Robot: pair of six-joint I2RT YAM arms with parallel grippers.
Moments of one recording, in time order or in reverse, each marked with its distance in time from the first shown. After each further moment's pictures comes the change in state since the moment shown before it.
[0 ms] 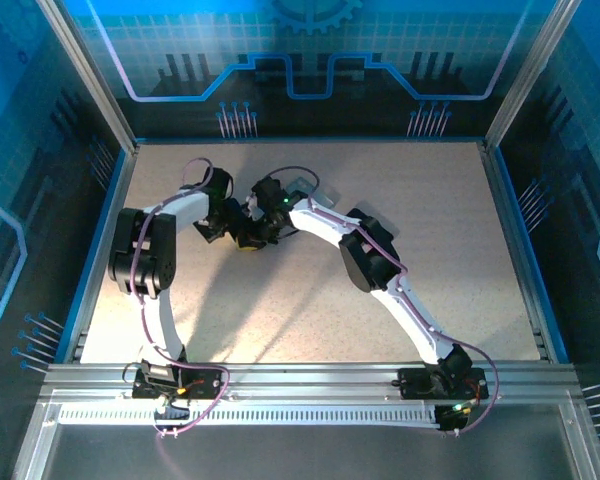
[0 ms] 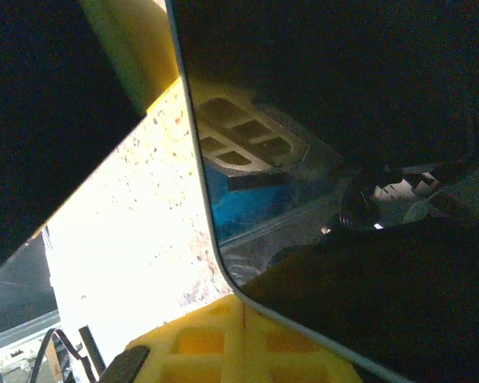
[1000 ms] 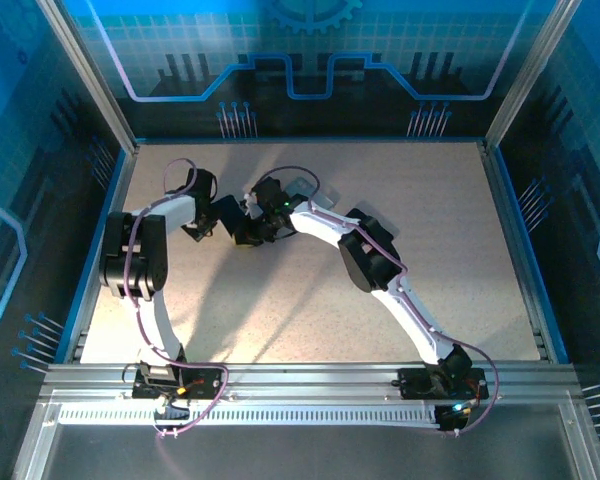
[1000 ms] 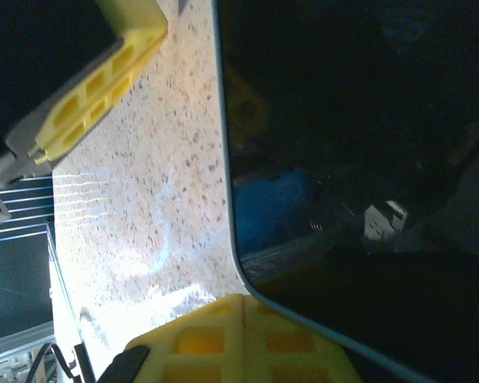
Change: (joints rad) left arm 0.079 -0.041 -0.079 0.128 -0.045 -0.037; right arm -0.002 -0.008 -0.053 0.167 0.007 0.003
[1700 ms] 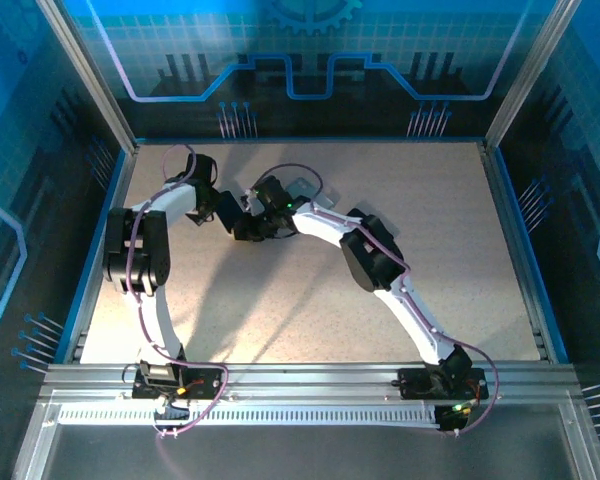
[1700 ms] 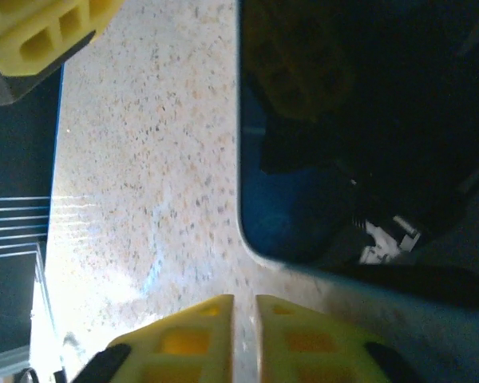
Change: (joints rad) left arm 0.000 0.047 0.144 -0.008 -0.008 0.004; right arm -0.008 -0.084 -0.147 0.144 0.057 -0.016
